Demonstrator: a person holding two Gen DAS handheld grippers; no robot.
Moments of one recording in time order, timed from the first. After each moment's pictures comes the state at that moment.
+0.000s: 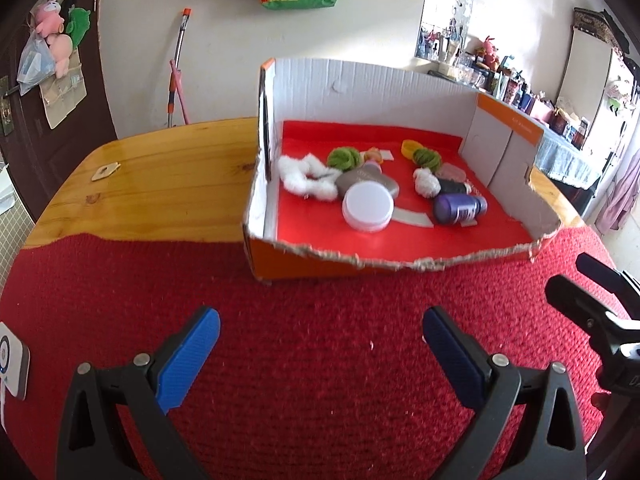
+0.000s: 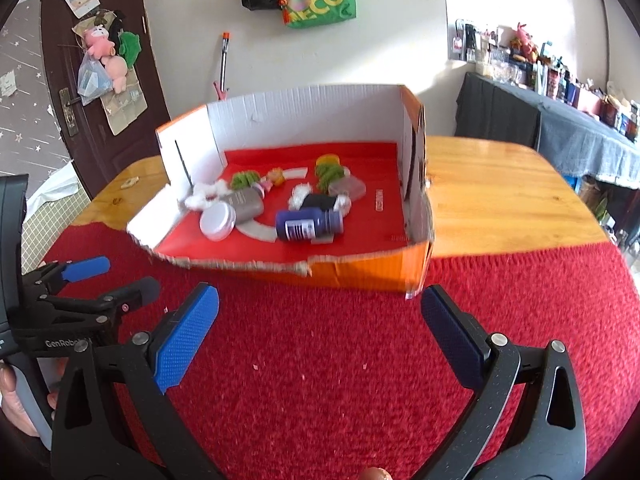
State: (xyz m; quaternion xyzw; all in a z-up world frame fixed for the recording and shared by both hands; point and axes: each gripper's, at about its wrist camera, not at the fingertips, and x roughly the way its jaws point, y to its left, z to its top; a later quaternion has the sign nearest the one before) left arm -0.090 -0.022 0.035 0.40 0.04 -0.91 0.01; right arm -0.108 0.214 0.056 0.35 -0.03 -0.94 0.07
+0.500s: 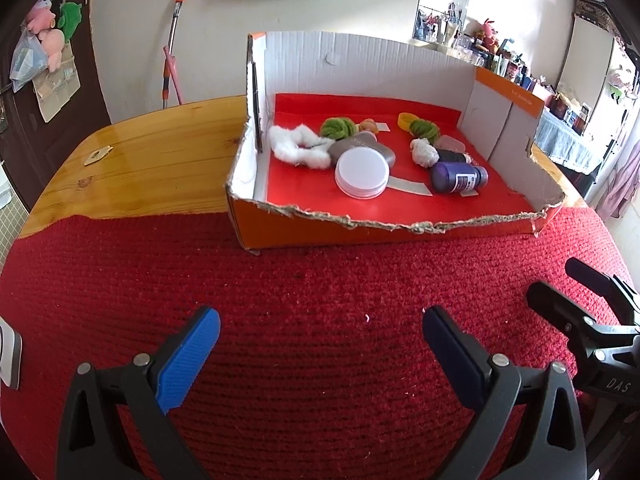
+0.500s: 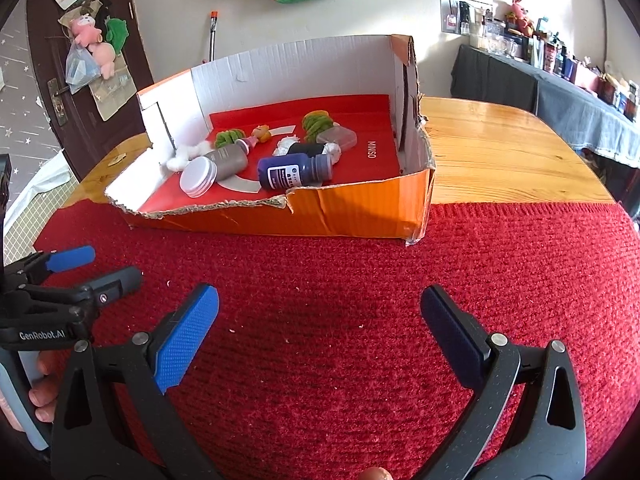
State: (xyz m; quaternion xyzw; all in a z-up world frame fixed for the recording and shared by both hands) left arm -0.088 -0.016 0.023 0.43 0.03 -0.90 0.00; right arm -0.105 0.219 0.025 0.38 -0.04 -0.92 0.06
